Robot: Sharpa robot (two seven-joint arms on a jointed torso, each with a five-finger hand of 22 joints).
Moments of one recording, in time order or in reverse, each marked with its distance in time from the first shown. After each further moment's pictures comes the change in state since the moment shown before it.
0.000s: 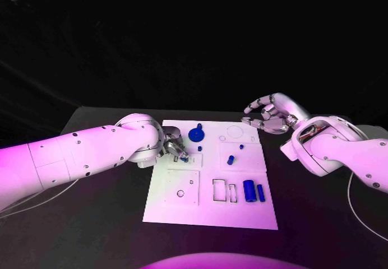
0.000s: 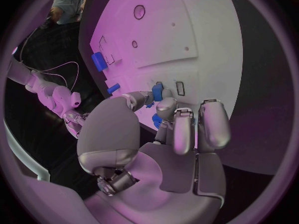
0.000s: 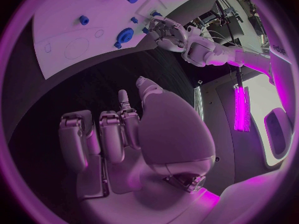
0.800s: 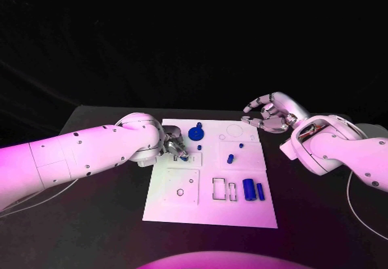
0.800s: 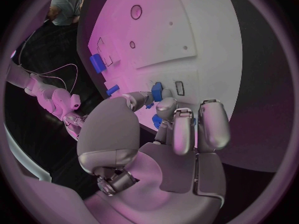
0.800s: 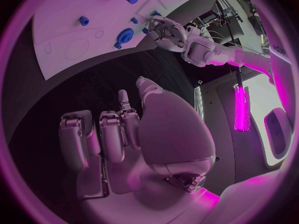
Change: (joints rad) left arm -0.002 0.006 -0.003 -0.001 -0.025 0.005 0.001; left_hand -0.005 0.002 0.003 0.003 0.000 0.006 -0.002 0.000 0.003 0.000 0.000 0.000 -0.003 0.004 -0.004 0.000 0.000 0.000 0.003 -0.004 0.003 0.006; right arm -0.003 0.001 0.000 -0.002 0.001 0.000 0.001; right_hand 0.000 0.000 0.007 0.001 0.000 0.000 0.000 0.004 0.000 0.000 0.000 -0.004 0.000 0.000 0.000 0.000 0.000 0.000 0.003 -0.003 0.000 0.000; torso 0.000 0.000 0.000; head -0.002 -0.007
